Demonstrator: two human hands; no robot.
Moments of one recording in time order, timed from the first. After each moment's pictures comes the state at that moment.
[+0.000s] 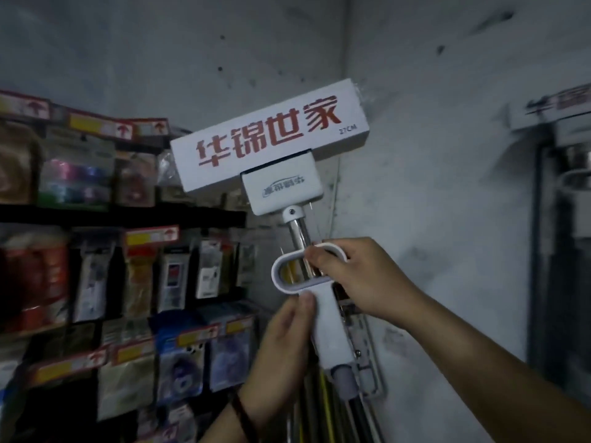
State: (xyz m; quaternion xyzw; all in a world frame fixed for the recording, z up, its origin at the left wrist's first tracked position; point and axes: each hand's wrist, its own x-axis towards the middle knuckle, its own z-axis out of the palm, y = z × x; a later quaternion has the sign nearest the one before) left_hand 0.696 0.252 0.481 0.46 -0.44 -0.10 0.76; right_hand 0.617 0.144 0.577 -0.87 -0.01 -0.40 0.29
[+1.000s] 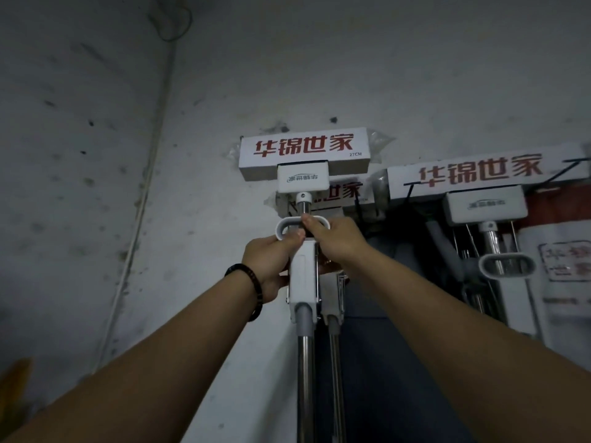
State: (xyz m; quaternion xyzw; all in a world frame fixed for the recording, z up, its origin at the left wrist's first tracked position) left_hand 0.537 -0.092 0.729 0.36 -0.54 -0.30 0.70; right_hand 0.404 -0.136 0.757 -0.71 0.26 -0.61 0.25
